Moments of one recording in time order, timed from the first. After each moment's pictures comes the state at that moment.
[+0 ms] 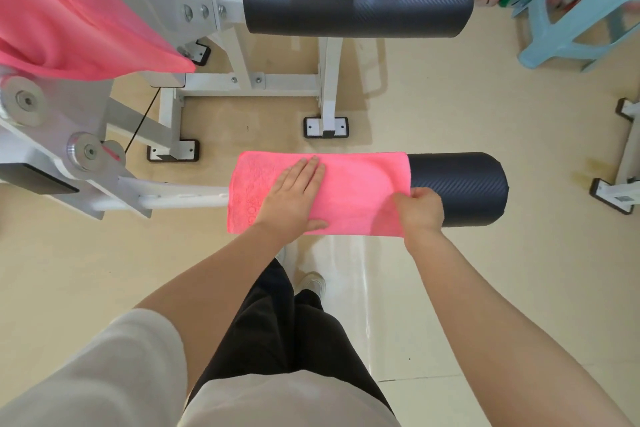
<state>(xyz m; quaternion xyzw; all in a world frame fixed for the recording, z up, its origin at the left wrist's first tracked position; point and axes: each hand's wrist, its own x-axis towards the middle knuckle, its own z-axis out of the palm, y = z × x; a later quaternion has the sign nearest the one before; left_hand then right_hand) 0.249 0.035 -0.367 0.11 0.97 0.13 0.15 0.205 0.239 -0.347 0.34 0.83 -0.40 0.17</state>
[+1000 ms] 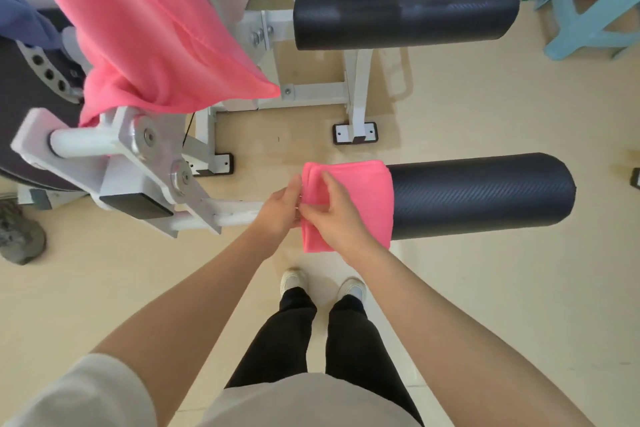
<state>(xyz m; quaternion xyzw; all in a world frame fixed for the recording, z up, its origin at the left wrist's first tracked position) 0.265 -0.078 -0.329 -0.30 0.67 0.64 0.24 0.254 0.029 -0.300 0.05 0.77 -0.55 0.31</state>
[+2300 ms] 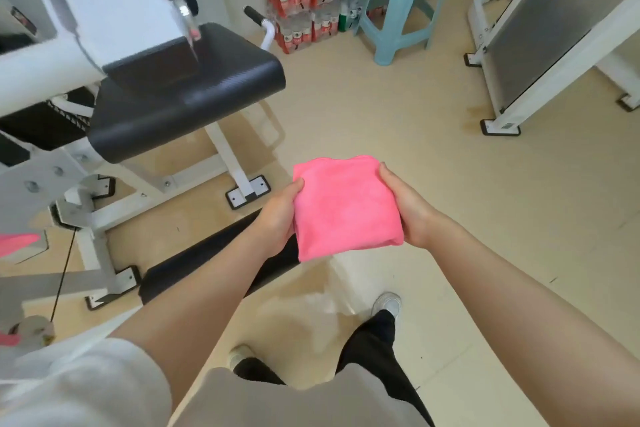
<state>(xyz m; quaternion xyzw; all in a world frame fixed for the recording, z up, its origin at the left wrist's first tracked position) 0.171 0.226 -0.248 -0.22 0.58 0.70 0.35 0.210 0.415 -0.232 0.30 0.54 -0.75 0.26</state>
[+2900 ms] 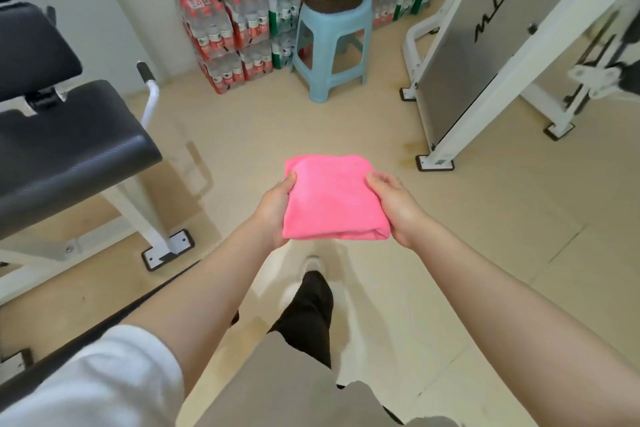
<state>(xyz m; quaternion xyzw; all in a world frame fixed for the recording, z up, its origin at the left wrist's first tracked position) 0.057 0.531 -0.217 -0.26 0.51 0.72 0.39 0.113 0.703 -0.217 0.31 0.66 -0.67 0.10</state>
